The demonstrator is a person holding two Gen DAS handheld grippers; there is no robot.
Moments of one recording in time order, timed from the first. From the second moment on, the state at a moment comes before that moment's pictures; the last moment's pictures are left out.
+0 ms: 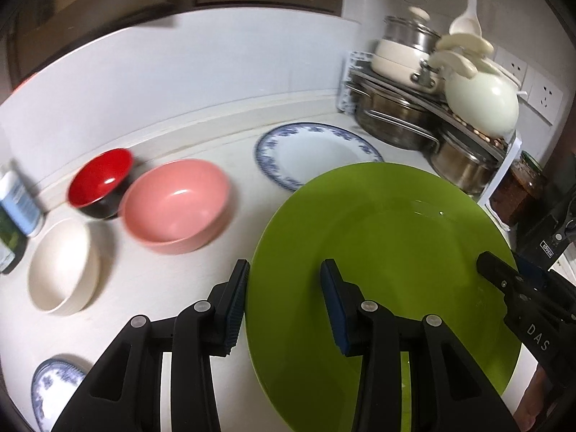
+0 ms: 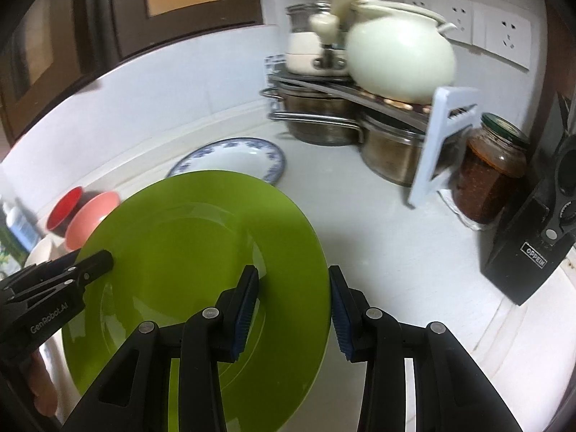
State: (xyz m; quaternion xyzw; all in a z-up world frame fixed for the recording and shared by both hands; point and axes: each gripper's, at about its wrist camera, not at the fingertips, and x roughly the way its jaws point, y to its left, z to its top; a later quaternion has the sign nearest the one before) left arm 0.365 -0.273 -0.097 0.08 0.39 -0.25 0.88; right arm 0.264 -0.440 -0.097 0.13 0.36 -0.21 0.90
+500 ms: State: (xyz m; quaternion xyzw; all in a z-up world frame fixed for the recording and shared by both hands) left arm 0.349 -0.140 -0.079 0.03 0.38 -0.17 0.91; right arm 0.278 -0.333 -0.075 0.09 0.35 -0.13 0.92
